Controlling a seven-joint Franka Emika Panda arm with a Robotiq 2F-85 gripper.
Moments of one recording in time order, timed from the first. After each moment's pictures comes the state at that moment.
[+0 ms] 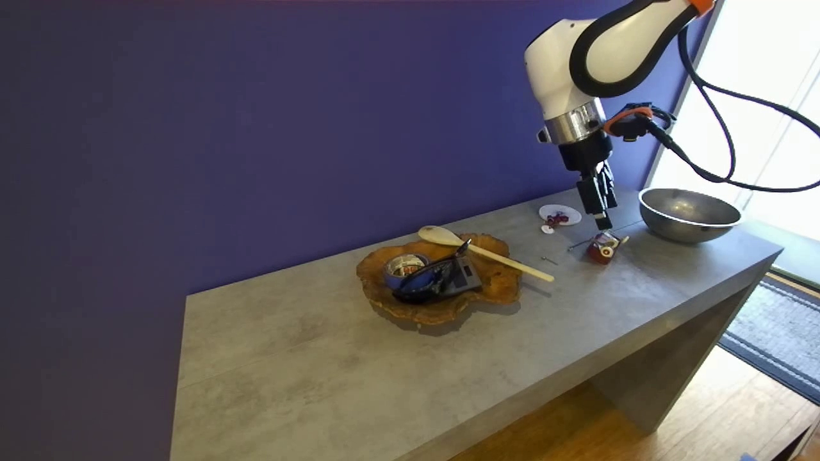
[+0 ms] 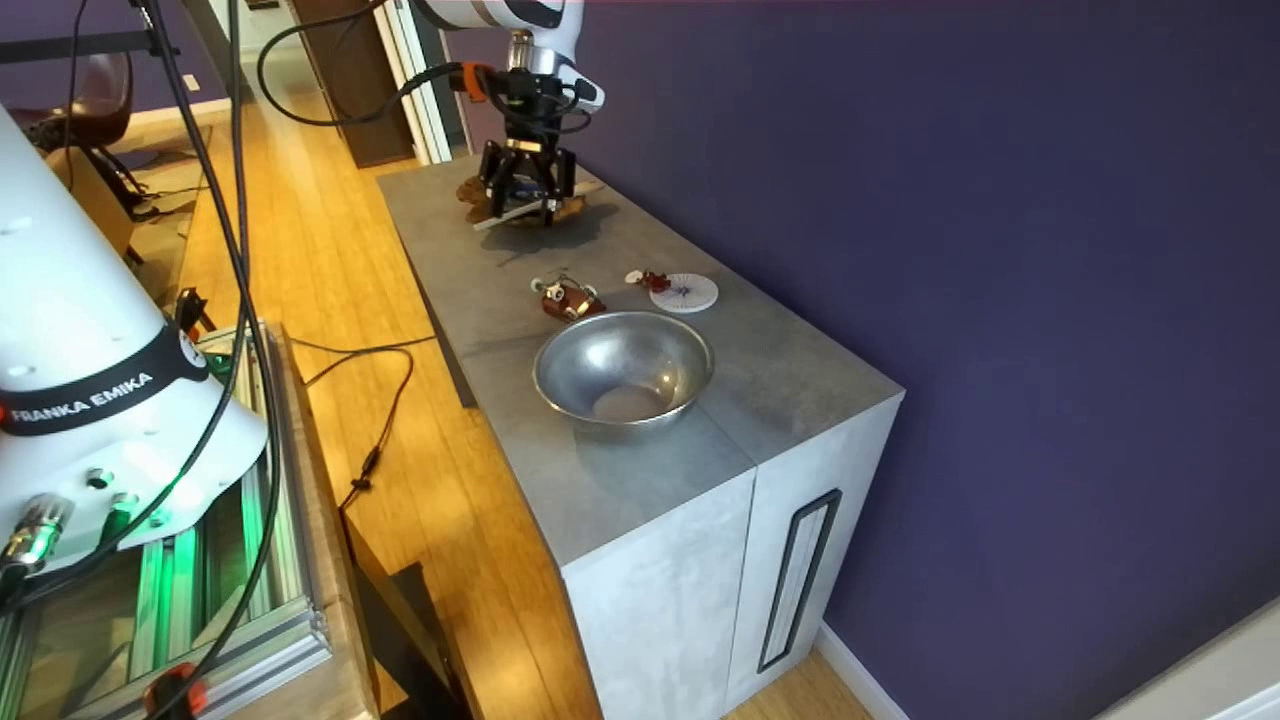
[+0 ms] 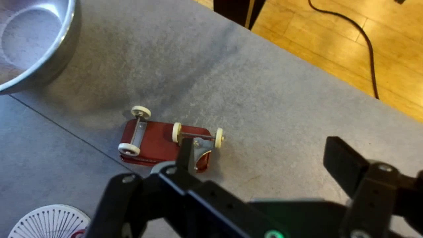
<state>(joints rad) 0.23 0.45 0.17 -2.00 -0.16 1.92 0.04</state>
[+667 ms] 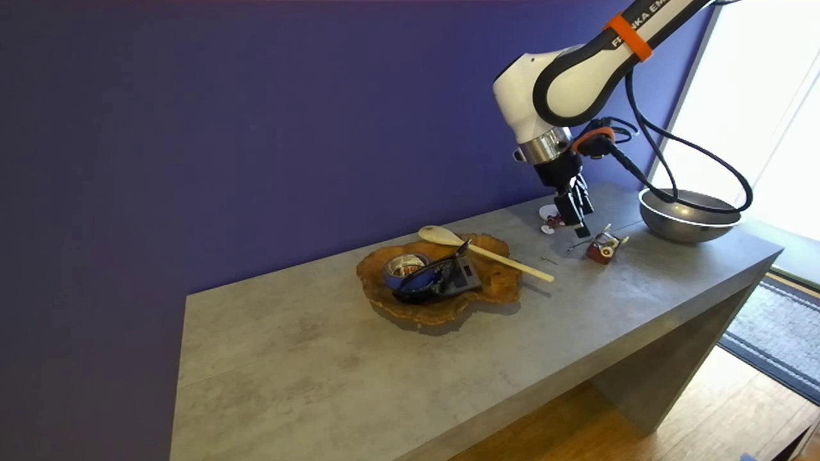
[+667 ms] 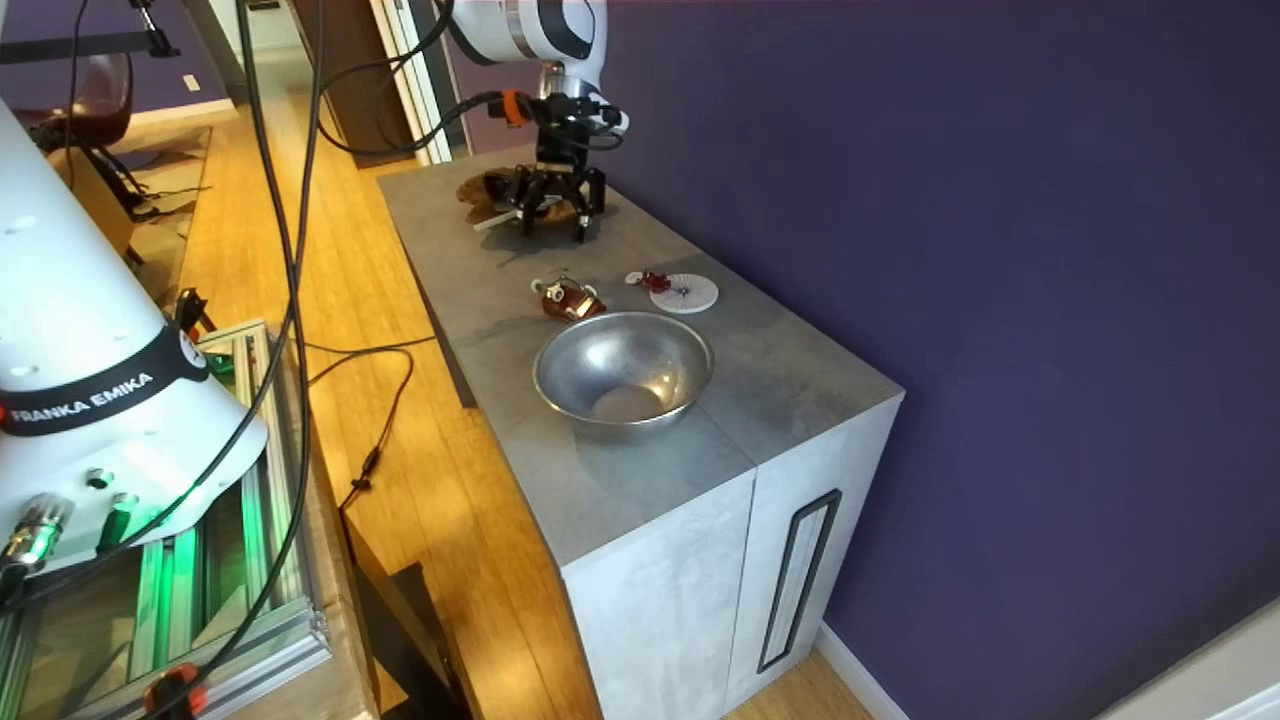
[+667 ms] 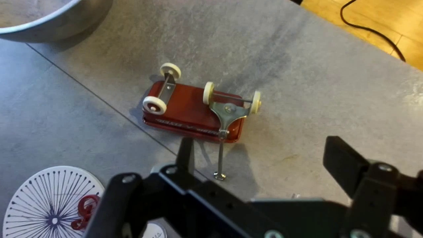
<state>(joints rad) 0.25 0.65 0.15 -1.78 -0.27 1.84 0.02</state>
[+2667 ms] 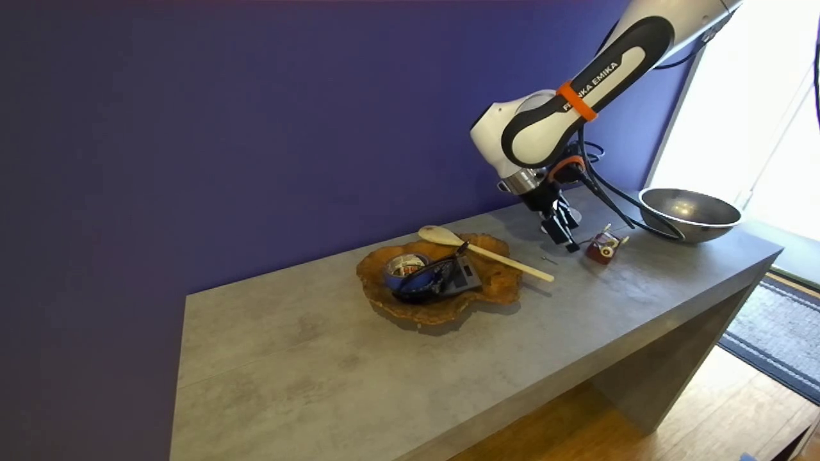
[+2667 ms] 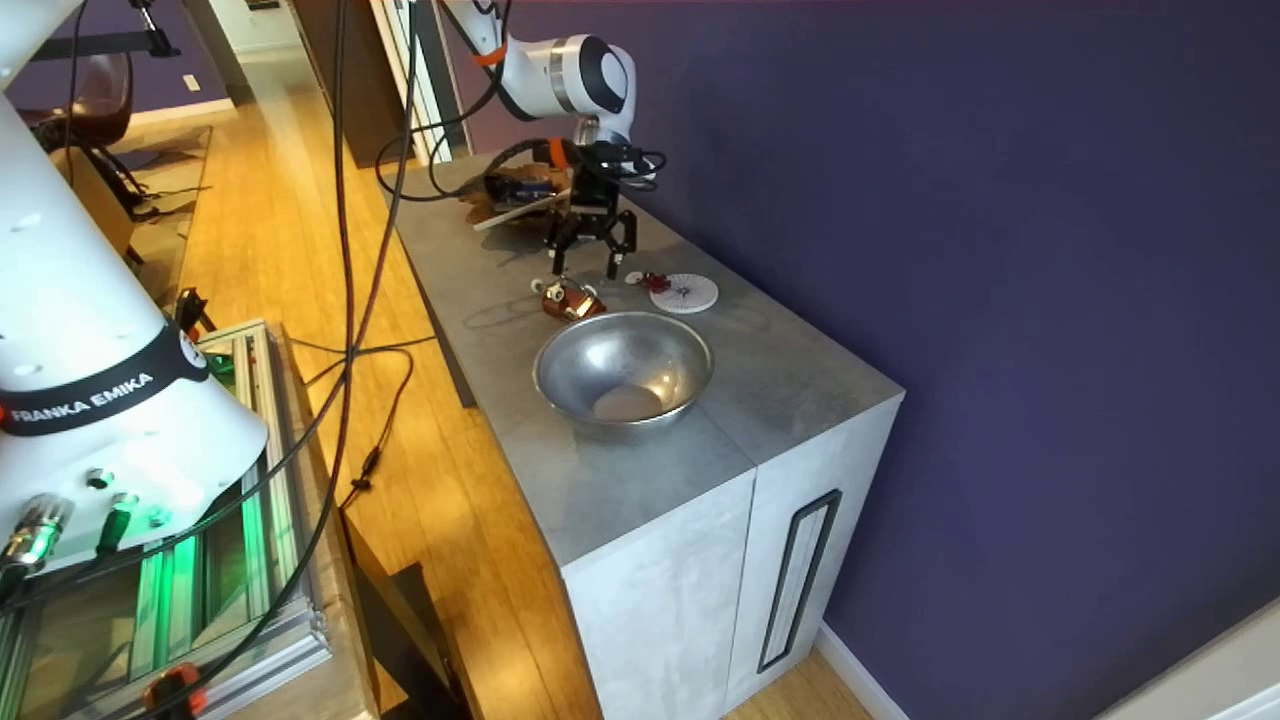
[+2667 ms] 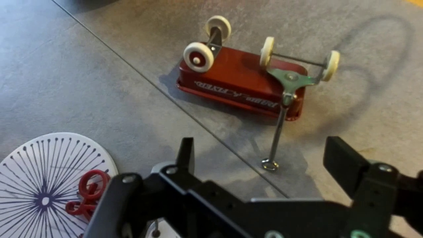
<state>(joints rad) 0.29 0.93 0.09 -1.49 -0.35 1.70 -0.08</state>
